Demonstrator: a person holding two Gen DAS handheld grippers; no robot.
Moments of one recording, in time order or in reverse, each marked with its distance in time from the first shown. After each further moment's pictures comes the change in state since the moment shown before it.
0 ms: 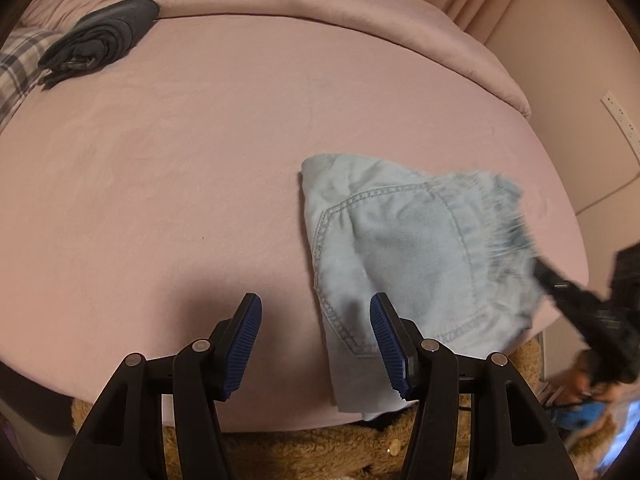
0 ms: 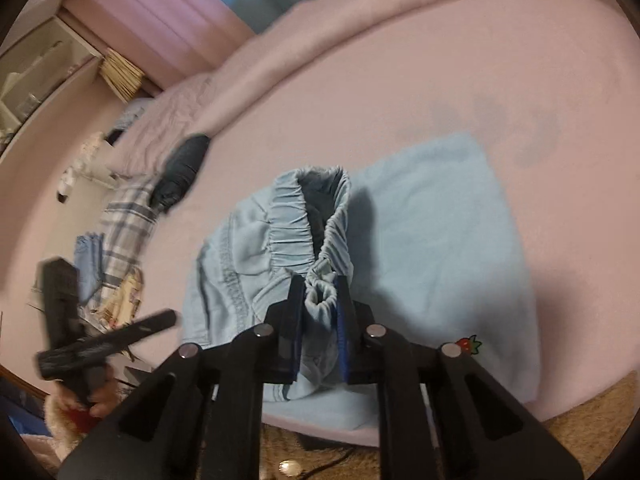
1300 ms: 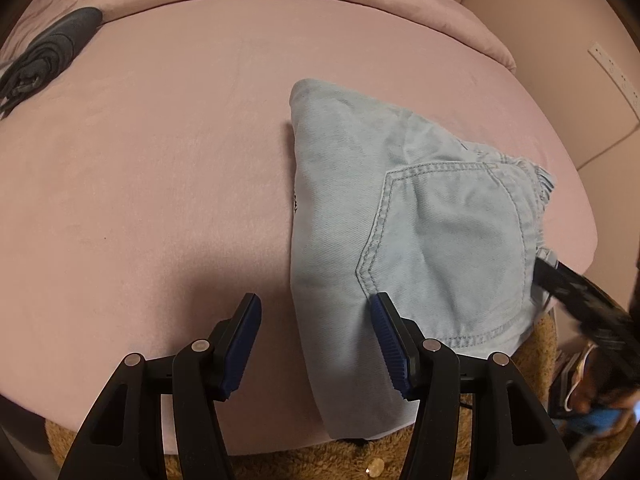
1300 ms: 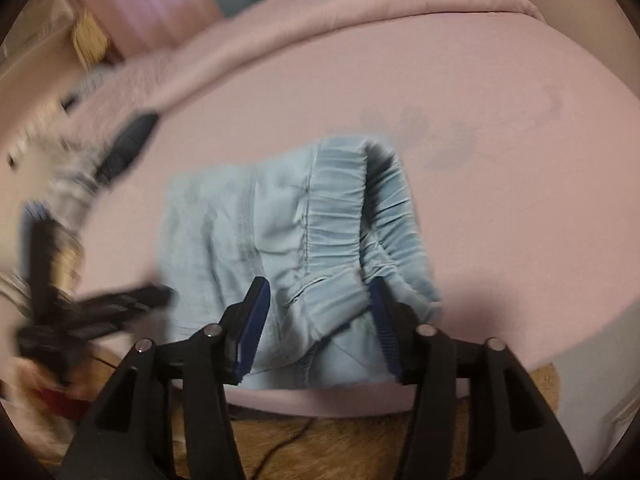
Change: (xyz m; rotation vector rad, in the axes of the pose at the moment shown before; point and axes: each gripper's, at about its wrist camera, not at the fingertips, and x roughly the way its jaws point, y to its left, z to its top) left arm 0.057 -0.057 0.000 0.117 0.077 0.003; right arm 0.036 -0.020 -0.013 -0.198 0.078 -0.387
